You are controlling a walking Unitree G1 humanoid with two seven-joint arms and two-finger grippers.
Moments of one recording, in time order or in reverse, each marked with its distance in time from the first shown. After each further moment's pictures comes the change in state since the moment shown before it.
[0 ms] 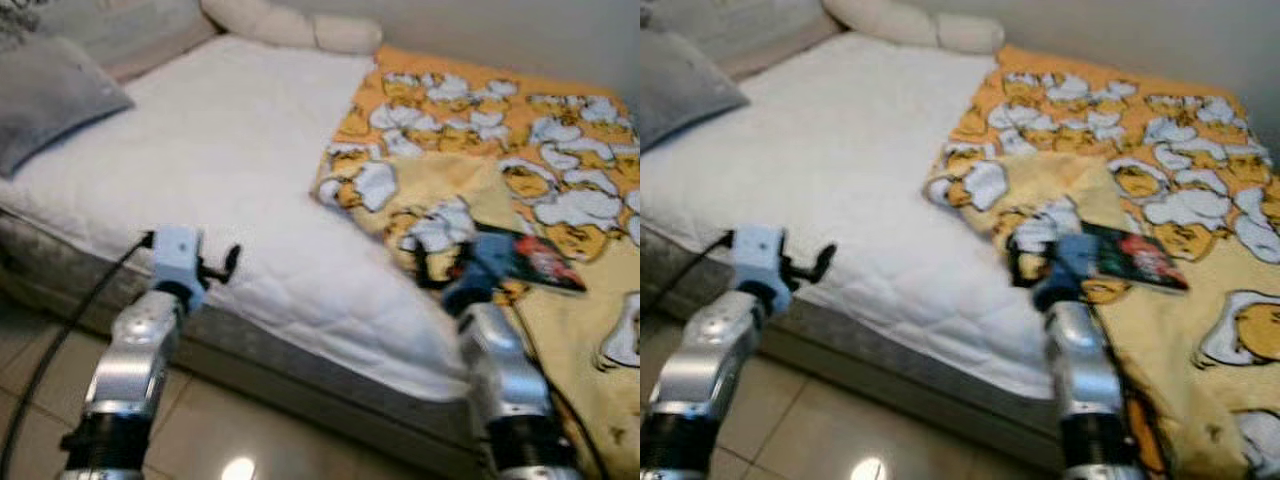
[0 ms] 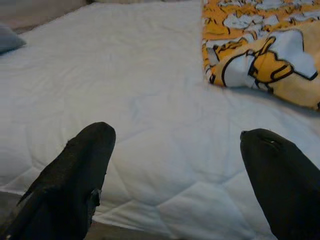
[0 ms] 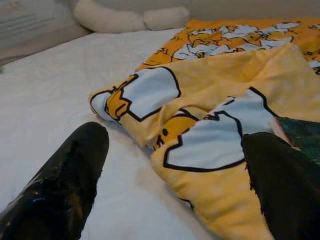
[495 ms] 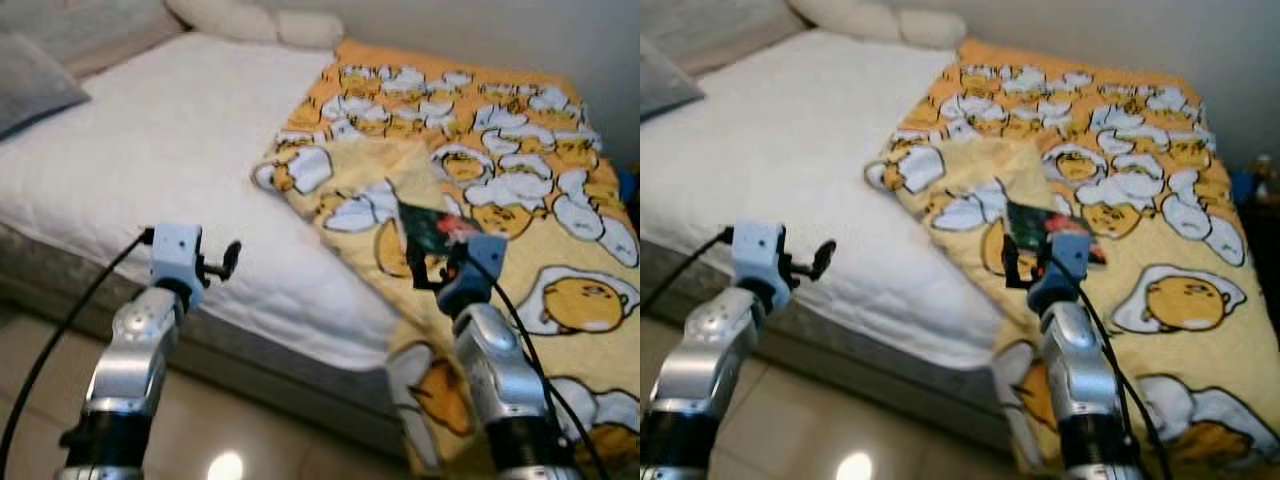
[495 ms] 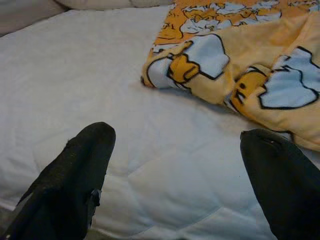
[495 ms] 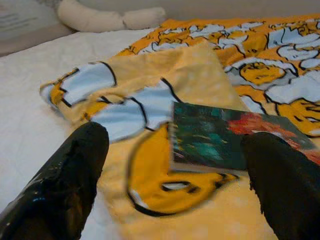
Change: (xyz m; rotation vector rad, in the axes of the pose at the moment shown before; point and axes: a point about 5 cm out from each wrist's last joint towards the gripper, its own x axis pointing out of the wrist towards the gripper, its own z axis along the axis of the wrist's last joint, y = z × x) left arm 0.001 -0.002 0.004 0.009 -0.013 -0.009; right arm 0.000 -0.001 0.000 -0.002 0.002 0.002
